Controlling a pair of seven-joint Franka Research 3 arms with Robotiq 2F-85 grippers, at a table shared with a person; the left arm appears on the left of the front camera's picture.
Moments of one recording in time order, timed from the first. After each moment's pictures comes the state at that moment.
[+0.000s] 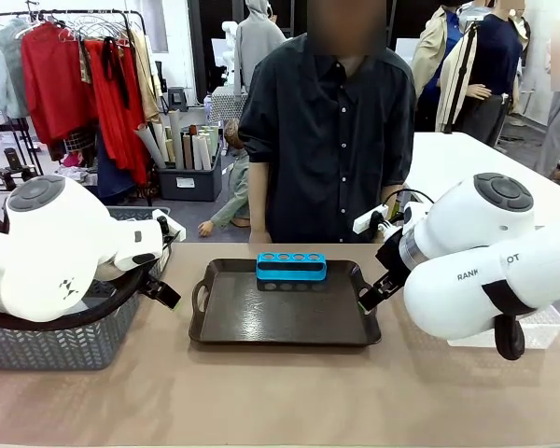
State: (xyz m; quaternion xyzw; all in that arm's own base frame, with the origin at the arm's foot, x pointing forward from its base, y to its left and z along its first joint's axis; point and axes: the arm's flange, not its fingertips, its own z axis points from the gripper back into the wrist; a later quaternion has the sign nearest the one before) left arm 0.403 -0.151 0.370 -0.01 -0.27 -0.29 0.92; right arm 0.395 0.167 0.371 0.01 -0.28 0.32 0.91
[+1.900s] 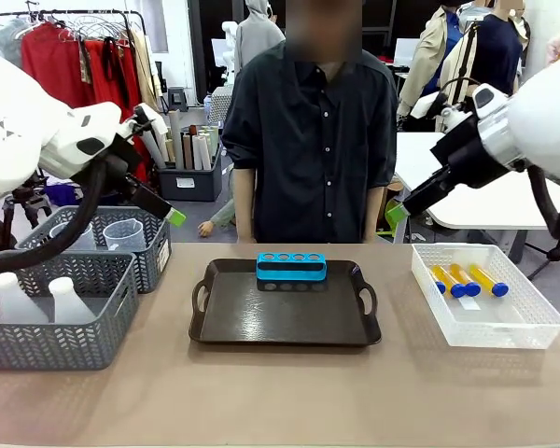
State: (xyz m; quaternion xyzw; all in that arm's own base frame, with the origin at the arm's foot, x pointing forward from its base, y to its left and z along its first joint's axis) left arm 0.405 -0.140 0.544 -0.17 -0.33 -0.42 0.83; right arm 0.394 0.100 0.552 0.15 -0.33 0.39 0.85
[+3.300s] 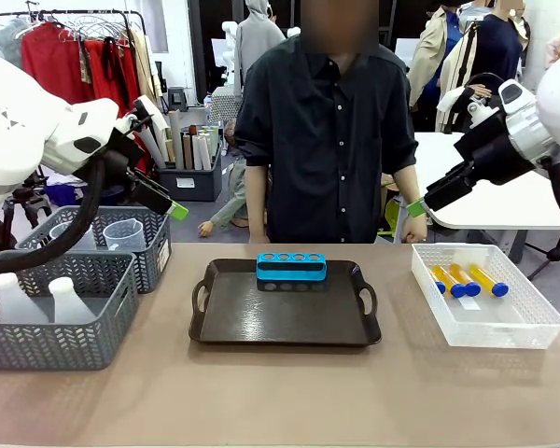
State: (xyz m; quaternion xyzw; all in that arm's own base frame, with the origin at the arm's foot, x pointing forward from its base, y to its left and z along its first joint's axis) left arm 0.410 -0.142 0.547 -0.16 -0.36 -0.45 0.80; right arm 0.397 0.071 0.553 0.15 -0.34 0.39 0.84
